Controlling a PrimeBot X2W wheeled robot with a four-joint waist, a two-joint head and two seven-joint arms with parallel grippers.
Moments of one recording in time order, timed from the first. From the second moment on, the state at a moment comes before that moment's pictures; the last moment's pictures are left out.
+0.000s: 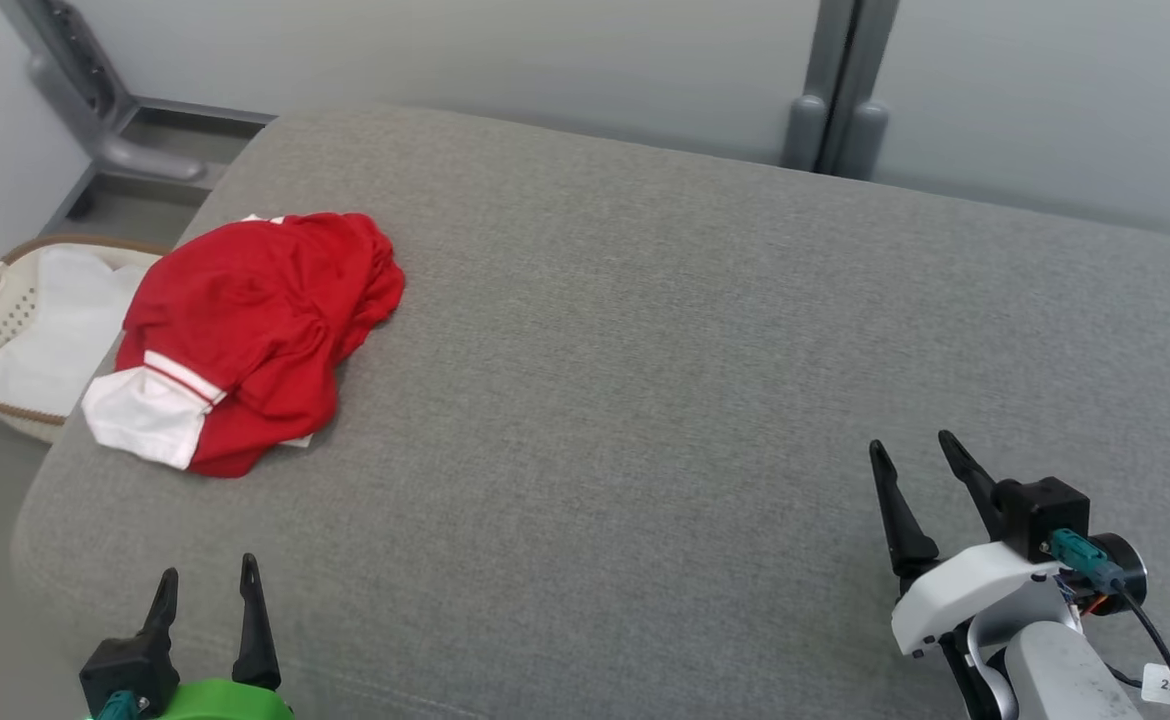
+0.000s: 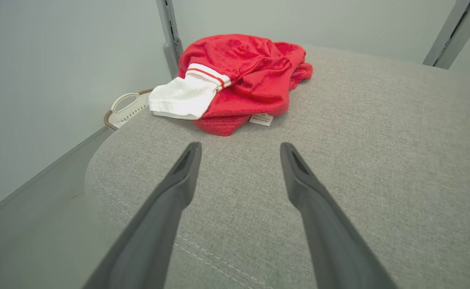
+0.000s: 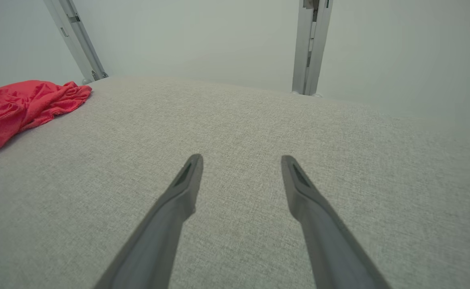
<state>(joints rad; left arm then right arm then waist) -0.01 0.05 0.12 0.40 -0.12 -0.12 -0.26 -0.20 -0.05 0.01 0.44 0.13 0.13 -0.26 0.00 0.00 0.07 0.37</state>
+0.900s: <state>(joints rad) -0.45 0.35 -0.04 0.54 -0.46 -0.13 -0.26 -0.39 -0.05 0.08 0.40 0.04 0.13 -0.26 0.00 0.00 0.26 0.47</state>
